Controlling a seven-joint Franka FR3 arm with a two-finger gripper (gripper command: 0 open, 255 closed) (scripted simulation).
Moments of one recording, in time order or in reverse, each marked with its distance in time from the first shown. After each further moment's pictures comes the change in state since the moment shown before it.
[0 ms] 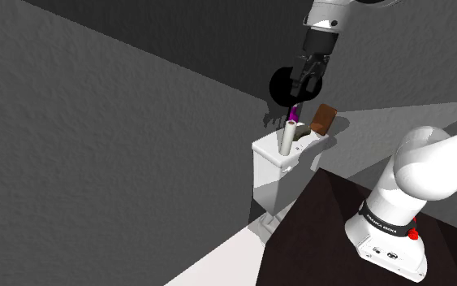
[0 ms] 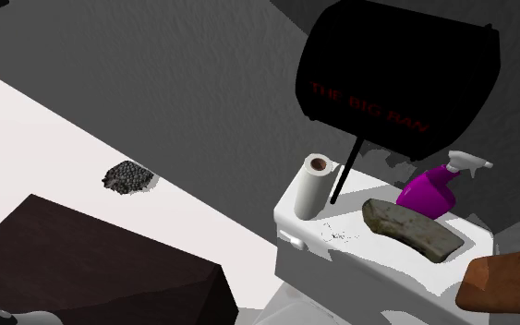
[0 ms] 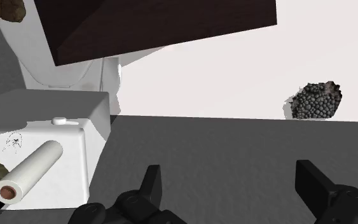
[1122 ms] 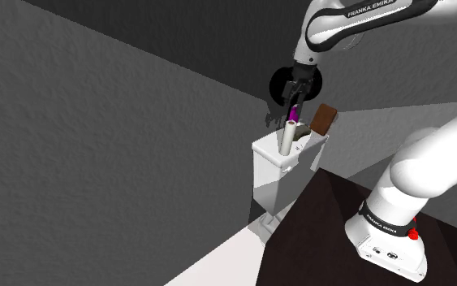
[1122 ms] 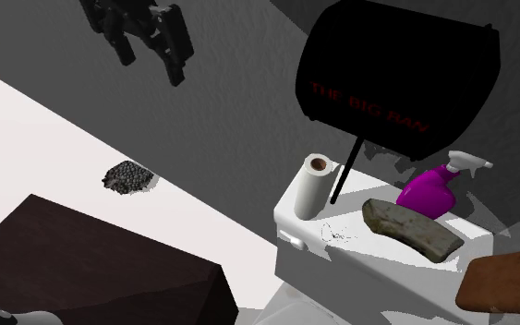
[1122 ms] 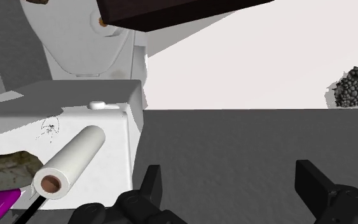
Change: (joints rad) arm -0.110 0.313 -0.200 -0.048 -0.131 0.337 -0.219
